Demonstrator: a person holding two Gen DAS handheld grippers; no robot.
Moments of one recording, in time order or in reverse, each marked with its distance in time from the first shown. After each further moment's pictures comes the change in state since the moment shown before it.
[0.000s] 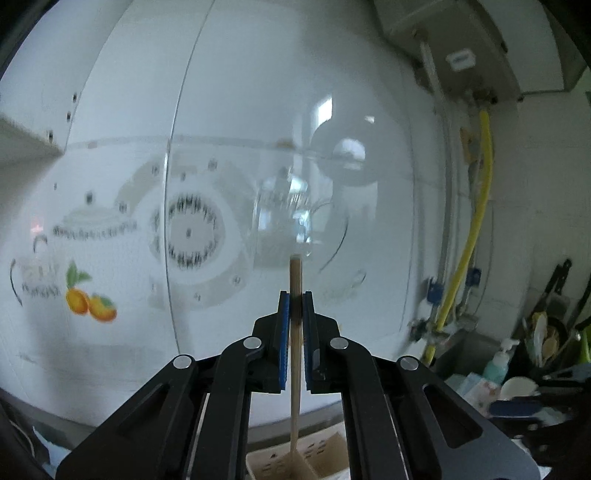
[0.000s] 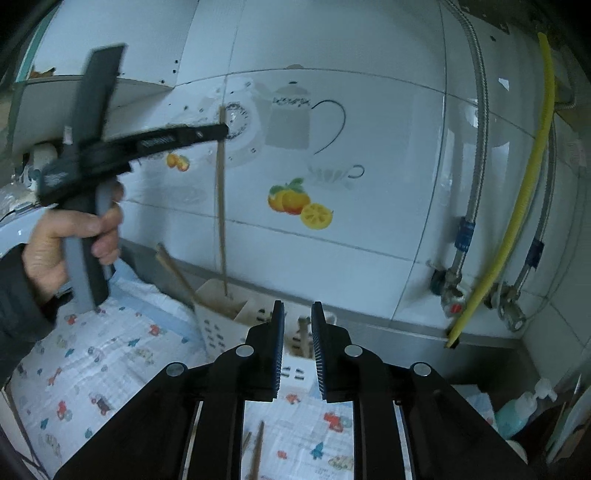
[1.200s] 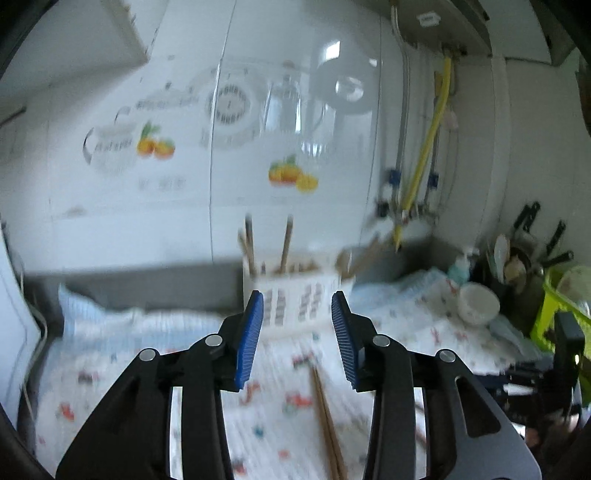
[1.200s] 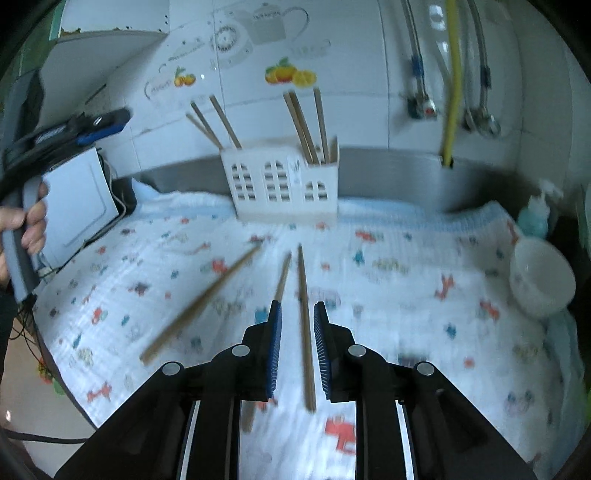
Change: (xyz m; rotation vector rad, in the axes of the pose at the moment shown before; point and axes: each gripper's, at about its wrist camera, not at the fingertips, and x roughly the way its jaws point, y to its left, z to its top) left arm -0.168 -0.016 -0.125 -0.065 0.269 -0.001; right arm -0.072 0.036 -0.178 0.224 0.248 0.024
